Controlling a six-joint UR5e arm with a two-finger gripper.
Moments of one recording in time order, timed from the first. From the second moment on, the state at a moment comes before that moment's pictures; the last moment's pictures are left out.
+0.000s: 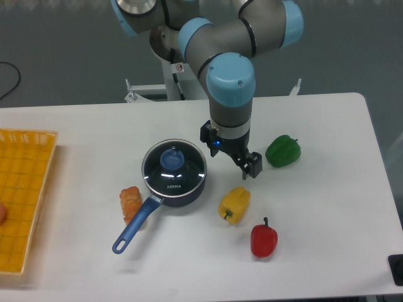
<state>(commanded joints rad) 2.46 -1.83 -1.57 -1.25 1.57 1.14</state>
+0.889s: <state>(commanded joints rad) 2.36 -1.83 -1.70 -1.25 1.56 0.87</state>
